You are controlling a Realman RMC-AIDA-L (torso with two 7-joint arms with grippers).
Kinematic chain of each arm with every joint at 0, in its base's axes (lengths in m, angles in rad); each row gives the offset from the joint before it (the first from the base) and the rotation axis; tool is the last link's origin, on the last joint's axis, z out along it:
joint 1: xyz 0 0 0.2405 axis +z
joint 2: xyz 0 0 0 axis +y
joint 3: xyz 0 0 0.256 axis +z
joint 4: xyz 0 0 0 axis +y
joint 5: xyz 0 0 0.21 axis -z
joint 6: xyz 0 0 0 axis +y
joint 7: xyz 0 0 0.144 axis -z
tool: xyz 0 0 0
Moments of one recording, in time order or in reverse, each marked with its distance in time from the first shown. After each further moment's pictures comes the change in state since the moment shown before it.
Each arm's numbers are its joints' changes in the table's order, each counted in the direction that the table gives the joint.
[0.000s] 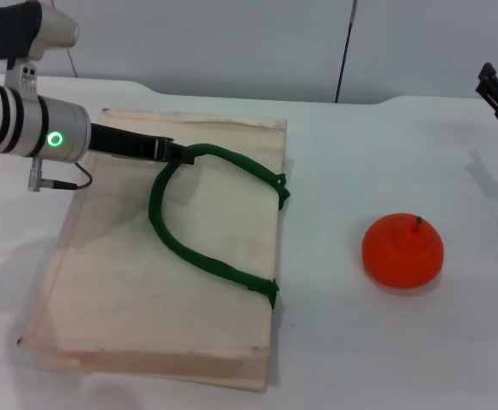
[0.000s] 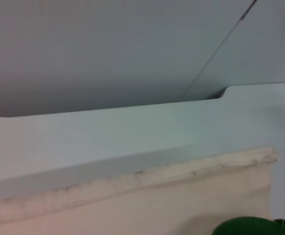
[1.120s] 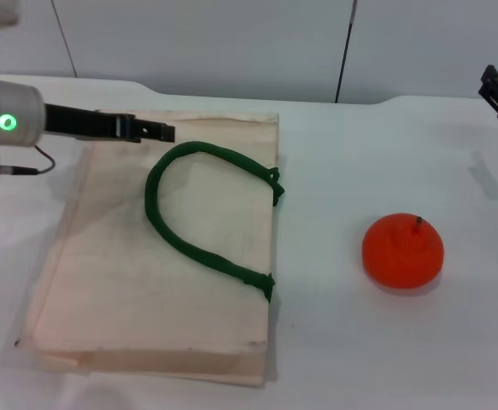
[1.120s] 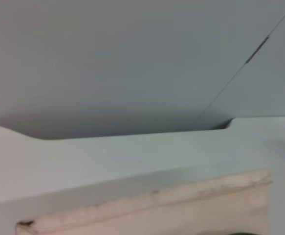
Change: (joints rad) left arm 0.027 0.008 0.000 -0.154 0.074 0.144 0.008; right arm -0.009 0.001 0.000 -0.002 0.000 0.010 0.001
